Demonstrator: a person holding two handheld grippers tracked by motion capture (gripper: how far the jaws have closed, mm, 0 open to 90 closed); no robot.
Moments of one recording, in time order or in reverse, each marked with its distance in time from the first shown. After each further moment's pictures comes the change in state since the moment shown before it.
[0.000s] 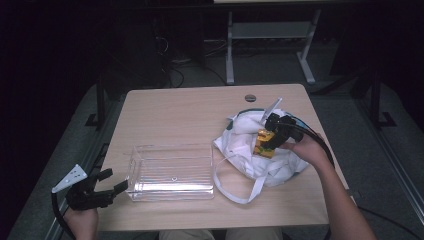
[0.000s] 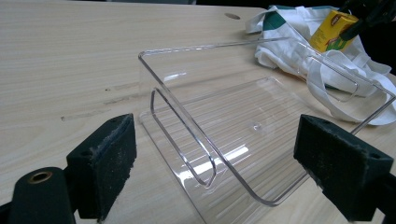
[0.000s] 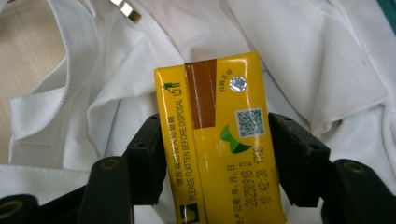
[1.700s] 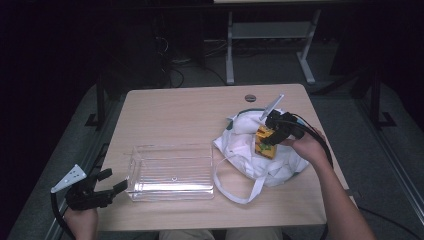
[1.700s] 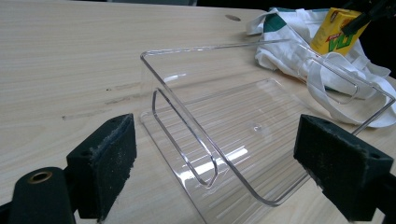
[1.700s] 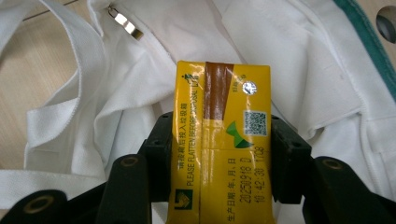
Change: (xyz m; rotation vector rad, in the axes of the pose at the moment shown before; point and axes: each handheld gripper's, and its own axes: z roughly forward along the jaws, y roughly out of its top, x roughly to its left) left arm 0.001 -0.001 -0.001 -0.009 0.000 -0.015; right arm 0.000 0.005 -0.013 -0.033 -0.015 -0.005
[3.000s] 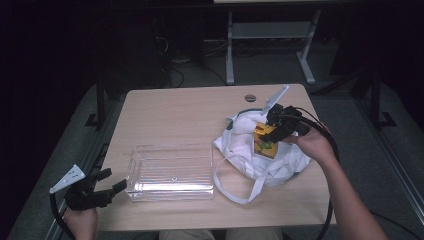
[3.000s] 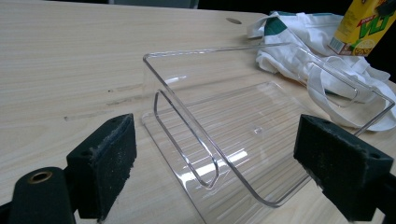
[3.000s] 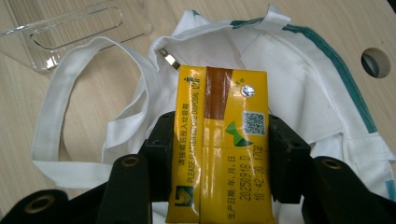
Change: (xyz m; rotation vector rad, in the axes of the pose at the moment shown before) left arm 0.001 0.000 -0.001 -0.007 0.003 -0.005; right arm 0.022 0.018 -0.052 -0.054 0.024 -0.033
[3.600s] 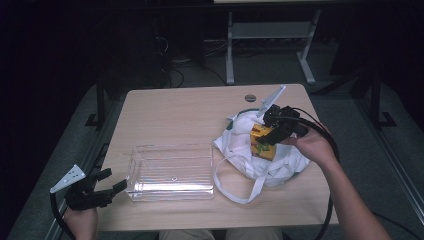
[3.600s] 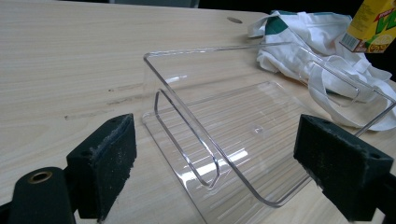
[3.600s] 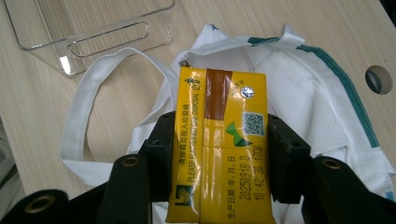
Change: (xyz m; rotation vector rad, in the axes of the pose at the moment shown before) left arm 0.000 0.000 0.000 -0.001 0.002 -0.002; right arm 0.019 0.013 -0.014 -0.006 0.007 -0.048
